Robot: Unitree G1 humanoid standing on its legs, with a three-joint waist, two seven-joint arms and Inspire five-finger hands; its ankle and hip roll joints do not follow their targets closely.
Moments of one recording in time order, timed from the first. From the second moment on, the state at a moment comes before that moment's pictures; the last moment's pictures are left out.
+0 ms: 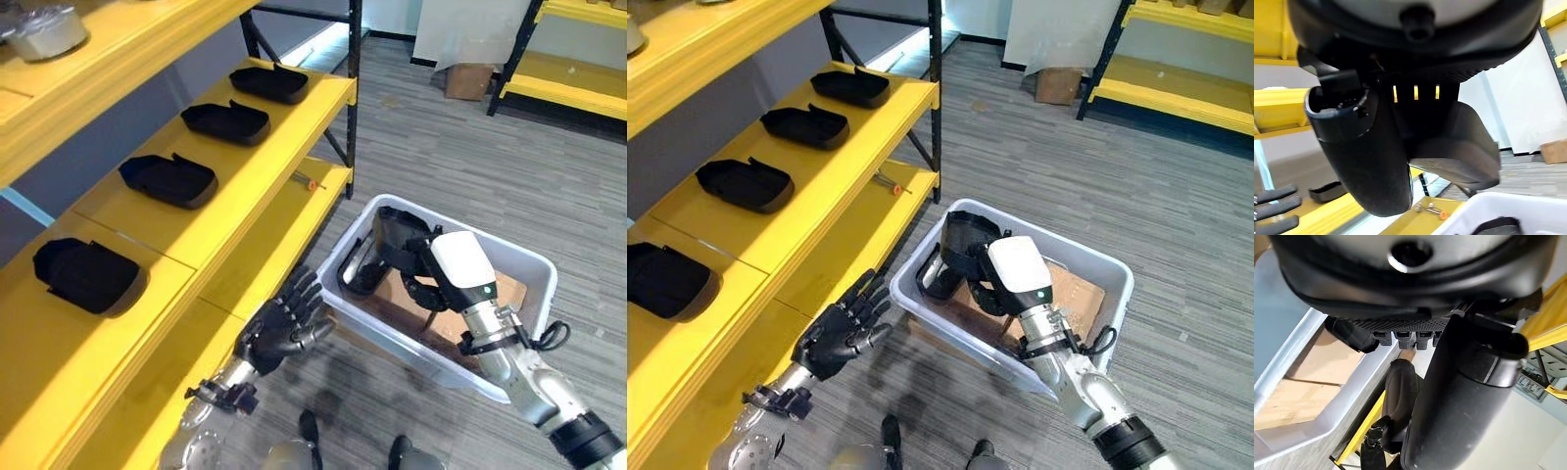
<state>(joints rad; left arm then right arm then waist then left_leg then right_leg) 0.09 0.42 -0.24 0.10 -0.88 -0.13 -0.43 -0.11 -0.67 0.31 0.00 -0.71 -0.14 -0.47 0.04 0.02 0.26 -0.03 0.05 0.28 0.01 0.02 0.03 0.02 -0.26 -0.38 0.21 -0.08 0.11</state>
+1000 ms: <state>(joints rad) 0.12 0.53 -0.35 -0.07 -0.81 -0.05 -0.43 -0.05 -0.67 0.26 -0.15 -0.64 -0.12 -0.70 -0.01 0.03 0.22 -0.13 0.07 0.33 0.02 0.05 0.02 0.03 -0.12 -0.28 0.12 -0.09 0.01</state>
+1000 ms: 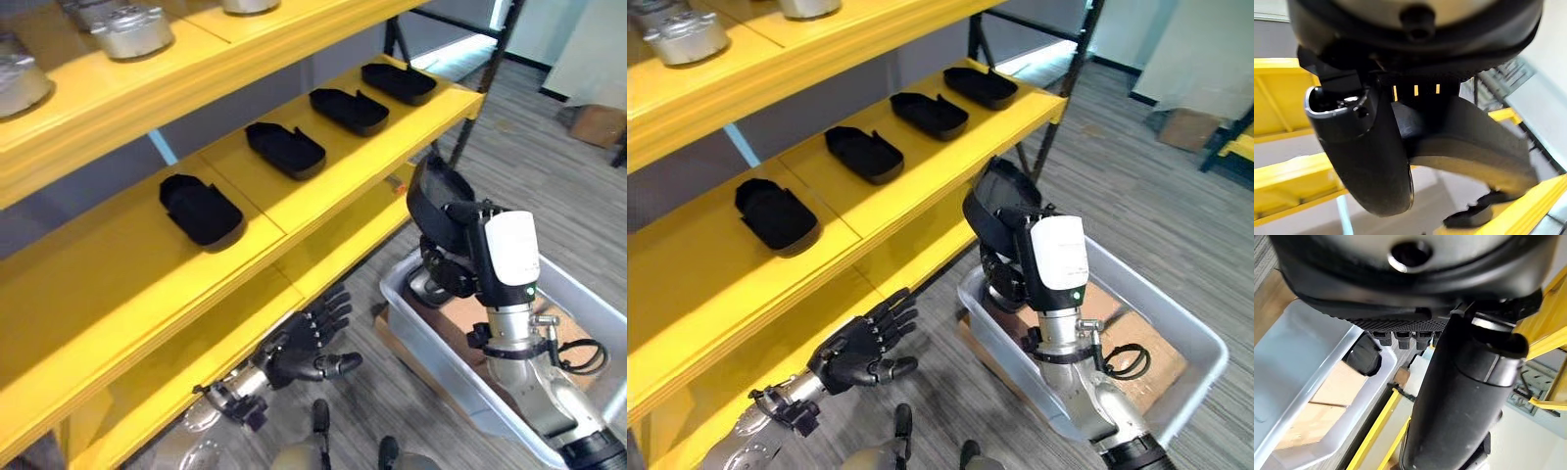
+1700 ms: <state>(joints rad) 0.14 0.51 -0.35 -0.04 -0.82 -0.12 -0.32 -0.08 -0.65 0.26 -0.17 -0.63 -0.23 -0.71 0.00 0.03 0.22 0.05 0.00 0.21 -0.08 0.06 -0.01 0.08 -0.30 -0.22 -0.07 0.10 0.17</state>
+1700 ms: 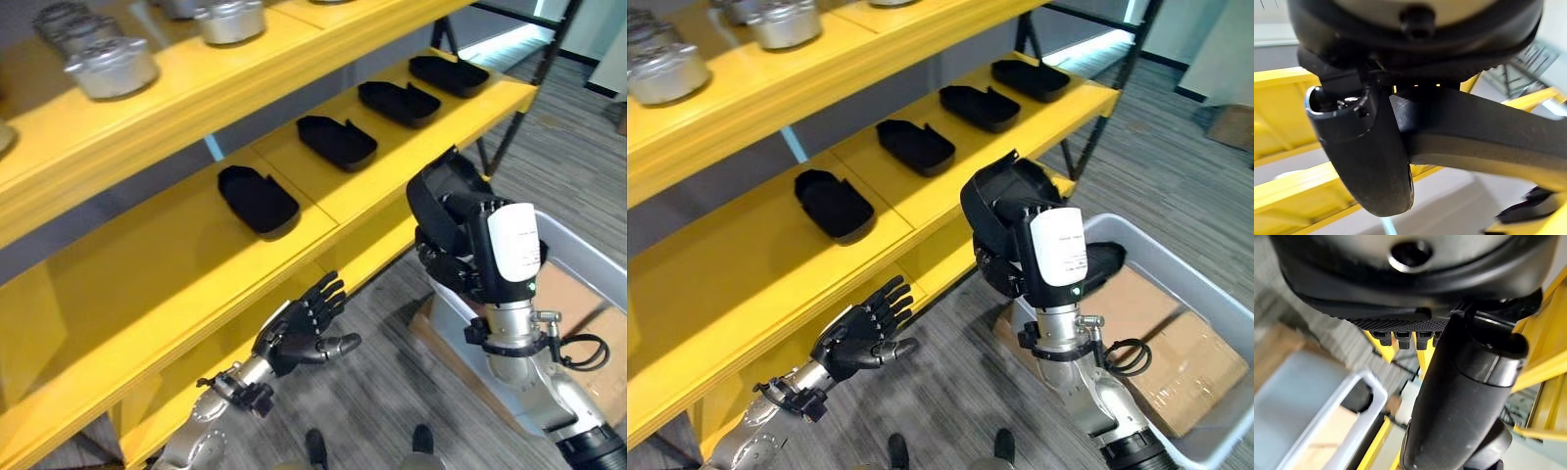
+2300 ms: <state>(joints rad) 0.14 0.56 -0.36 -0.01 -0.82 -0.12 -0.43 -0.06 -0.66 0.31 -0.32 -0.75 -0.31 -0.69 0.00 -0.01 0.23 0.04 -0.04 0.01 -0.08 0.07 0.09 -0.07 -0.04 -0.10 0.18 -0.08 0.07</state>
